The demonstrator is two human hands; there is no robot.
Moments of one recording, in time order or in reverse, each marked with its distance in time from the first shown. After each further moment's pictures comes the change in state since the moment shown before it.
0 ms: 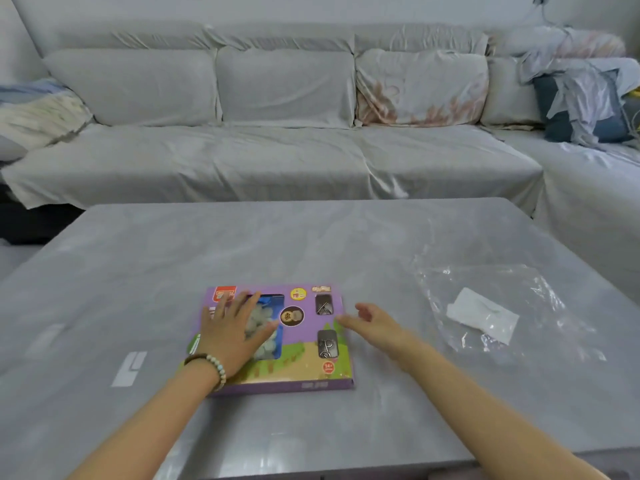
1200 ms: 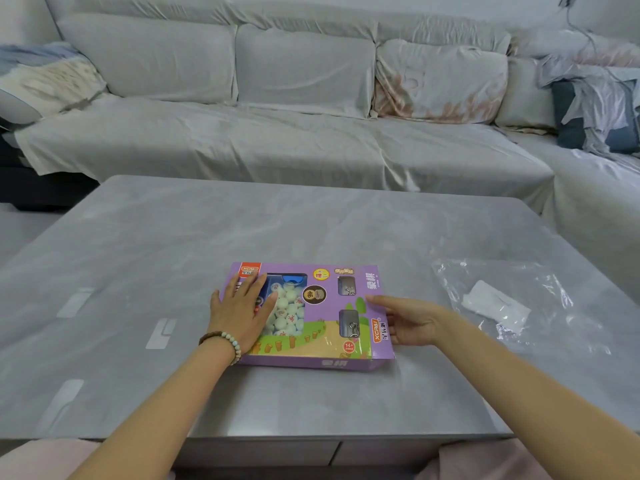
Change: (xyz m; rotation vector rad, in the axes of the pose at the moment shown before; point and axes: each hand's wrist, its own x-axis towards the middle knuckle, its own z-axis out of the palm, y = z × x) left_hand -0.009 -0.032 0.008 -0.061 0.047 -0.056; right_hand 0.003 -0.005 -0.004 0.418 -0.219 0.331
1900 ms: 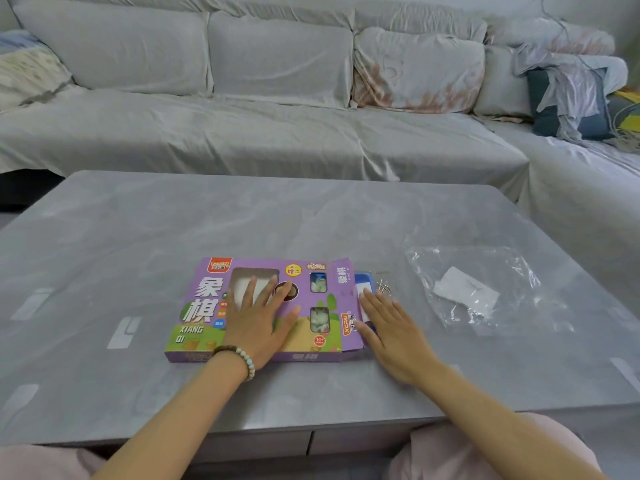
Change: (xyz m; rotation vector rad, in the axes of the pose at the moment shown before) left_hand -0.024 0.065 0.023 0.033 0.021 0.169; right_hand -0.015 0.073 -0.029 -1.327 0.443 -0.673
